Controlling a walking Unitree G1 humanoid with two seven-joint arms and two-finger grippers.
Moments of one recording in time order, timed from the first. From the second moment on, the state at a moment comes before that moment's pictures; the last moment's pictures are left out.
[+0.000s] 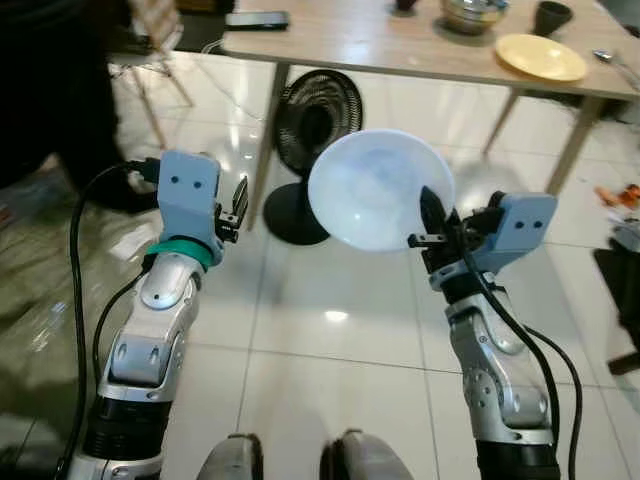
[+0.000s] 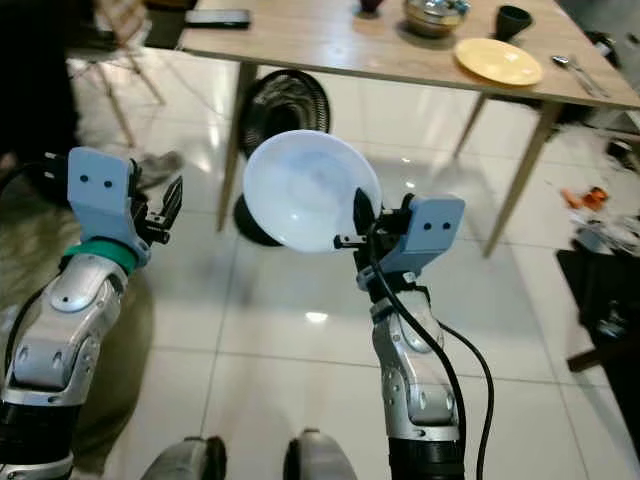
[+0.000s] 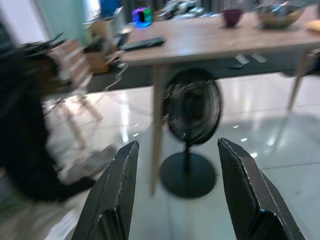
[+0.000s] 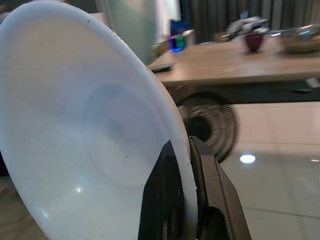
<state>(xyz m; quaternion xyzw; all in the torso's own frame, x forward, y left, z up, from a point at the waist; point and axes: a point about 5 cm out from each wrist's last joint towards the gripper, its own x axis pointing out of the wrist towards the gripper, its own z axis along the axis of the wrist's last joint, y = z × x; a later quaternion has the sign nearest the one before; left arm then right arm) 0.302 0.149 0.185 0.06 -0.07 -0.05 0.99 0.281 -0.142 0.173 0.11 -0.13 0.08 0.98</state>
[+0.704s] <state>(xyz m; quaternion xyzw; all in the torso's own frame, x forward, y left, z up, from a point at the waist) 0.304 0.144 0.183 0.06 -0.07 -0.06 0.99 0.279 -0.146 0.169 0.09 -0.12 0.07 0.99</state>
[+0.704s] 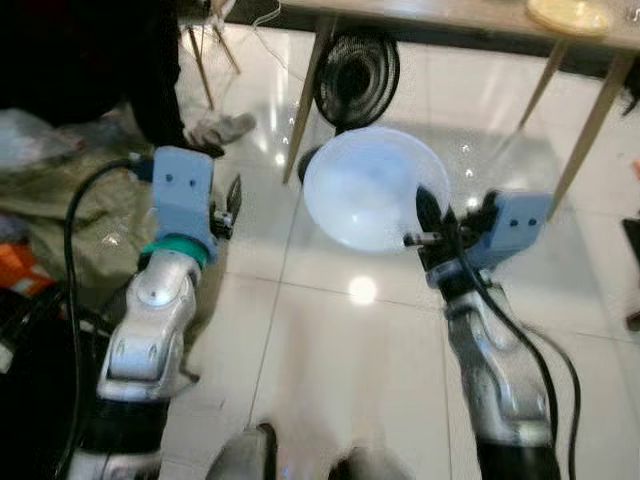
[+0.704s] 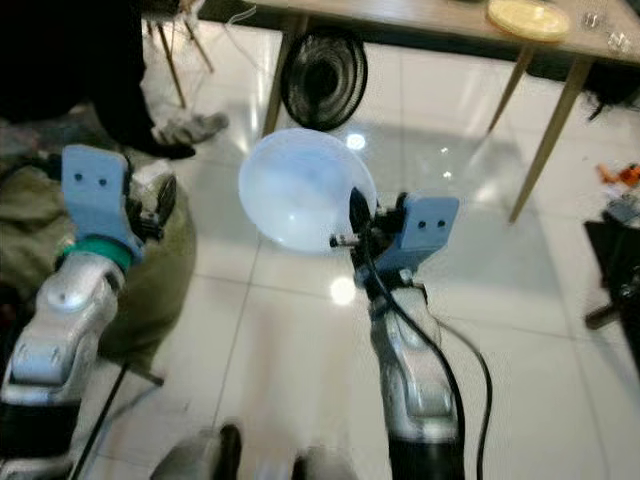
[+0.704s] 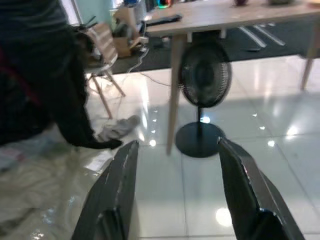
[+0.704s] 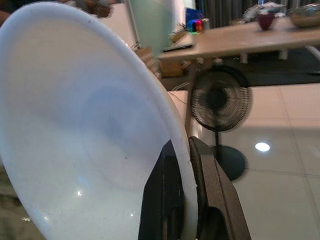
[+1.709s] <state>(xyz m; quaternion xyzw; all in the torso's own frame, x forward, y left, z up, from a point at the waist) 0.306 0.140 0.186 0.04 -0.07 -0.07 0.99 0.279 -0.144 0.168 0.09 -0.12 0.08 0.98</state>
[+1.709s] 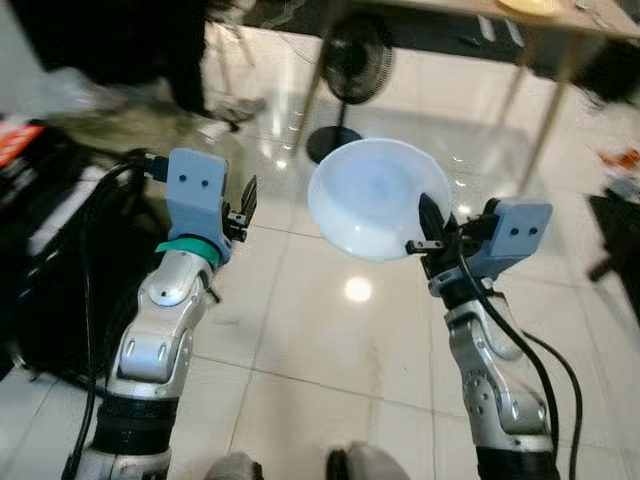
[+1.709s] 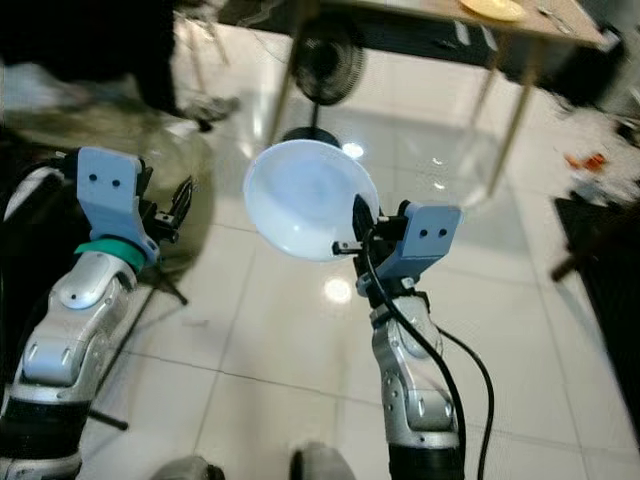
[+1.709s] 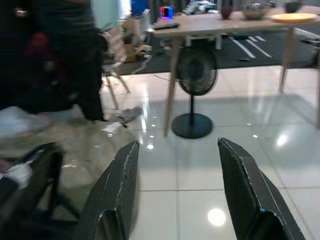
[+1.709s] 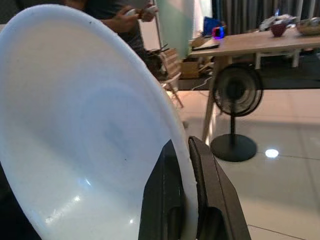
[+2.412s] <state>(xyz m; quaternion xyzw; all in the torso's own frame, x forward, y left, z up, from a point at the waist) 0.307 0.135 0.188 0.04 -0.07 -0.08 0.99 0.280 -0.149 0.171 0.09 -0.13 0.07 0.99</state>
